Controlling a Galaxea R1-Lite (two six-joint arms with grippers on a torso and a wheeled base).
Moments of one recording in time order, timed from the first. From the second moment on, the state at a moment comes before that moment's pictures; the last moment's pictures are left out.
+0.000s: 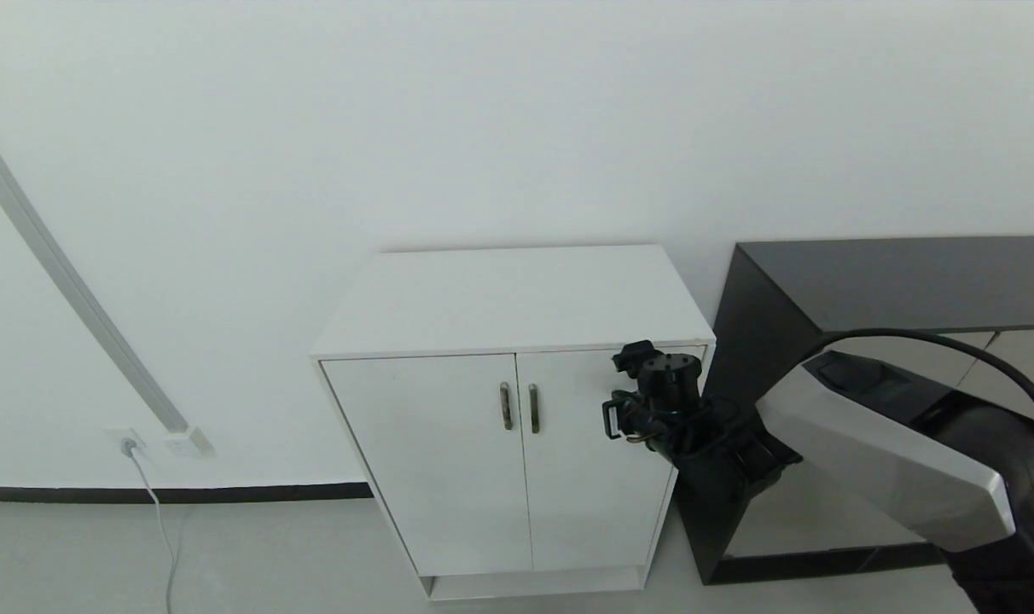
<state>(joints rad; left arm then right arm) 0.00 0.00 0.00 0.00 -0.05 0.00 0.54 2.49 -1.36 -0.82 -0.22 0.05</state>
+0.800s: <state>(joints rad) 0.00 0.00 0.00 0.00 -0.05 0.00 0.55 2.50 -1.39 -0.81 -0.23 0.05</state>
